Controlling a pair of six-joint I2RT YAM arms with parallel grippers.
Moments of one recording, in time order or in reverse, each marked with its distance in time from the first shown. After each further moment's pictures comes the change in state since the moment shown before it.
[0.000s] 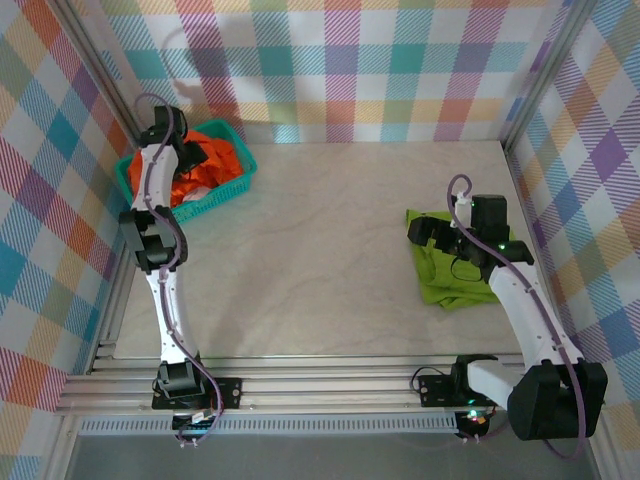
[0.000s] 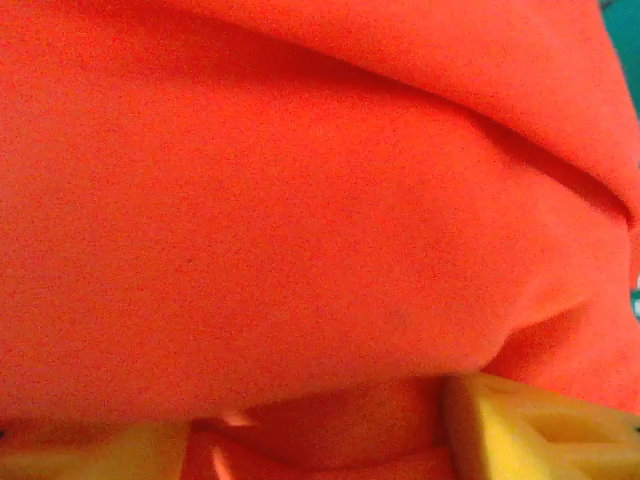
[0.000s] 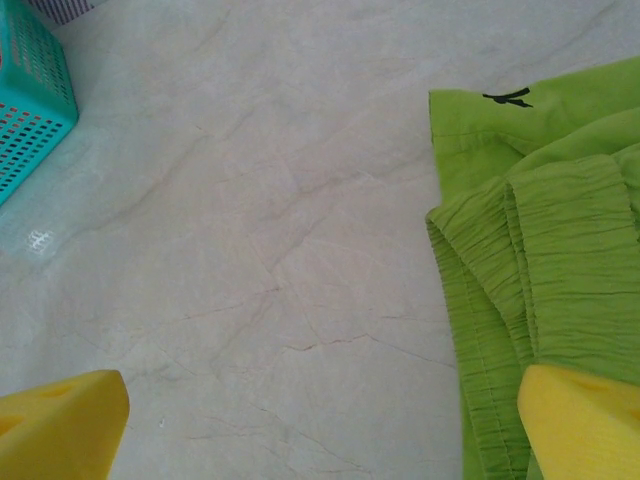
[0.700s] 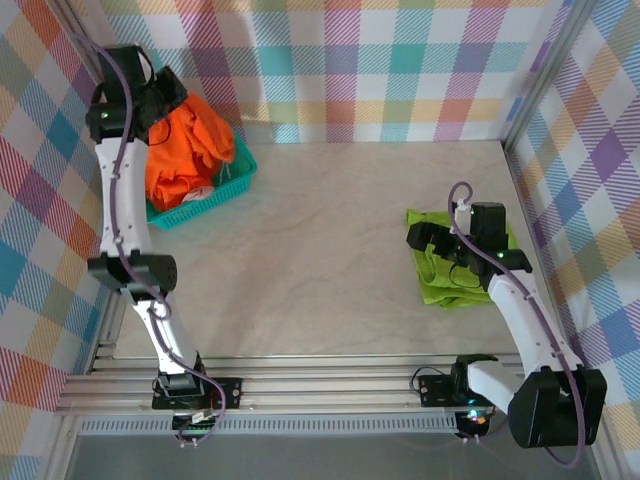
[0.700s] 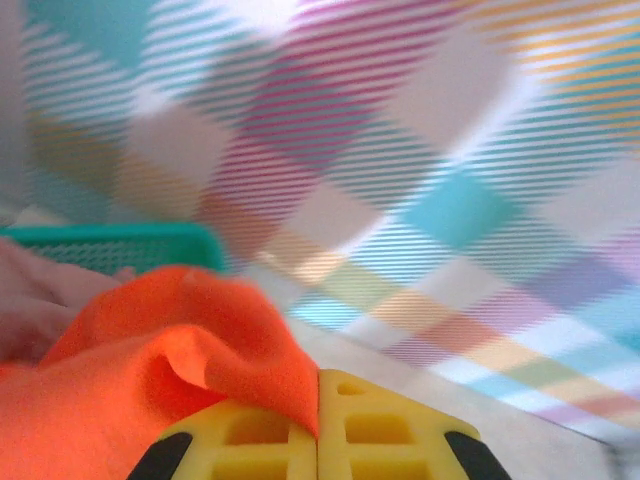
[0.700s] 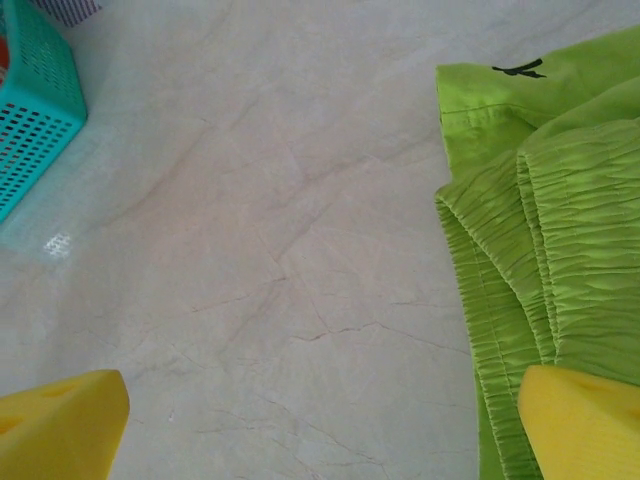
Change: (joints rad) left arm -0.082 -0.515 0.071 0.035 0.198 -0.006; right arm 0.000 -0.044 -0.071 0.048 -0.023 0.046
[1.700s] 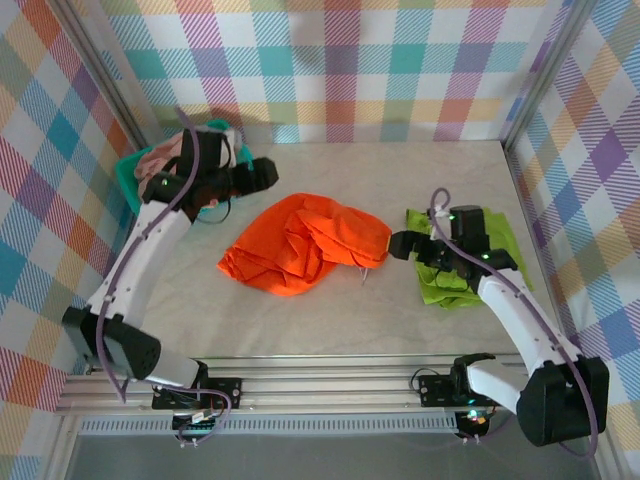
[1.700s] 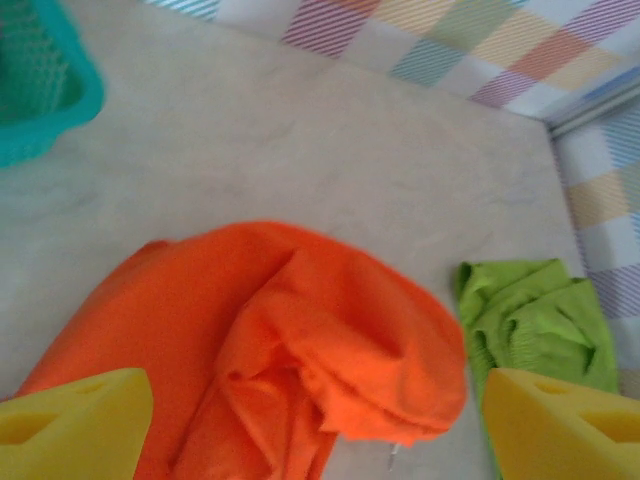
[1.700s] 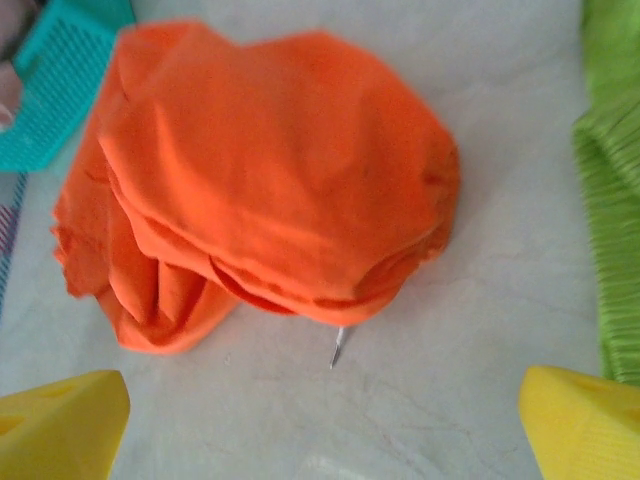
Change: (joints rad) left arm -0.344 -0.525 -1.001 0.151 0.005 0.021; right arm 0.163 0.045 -0.031 0.014 -0.033 0.056
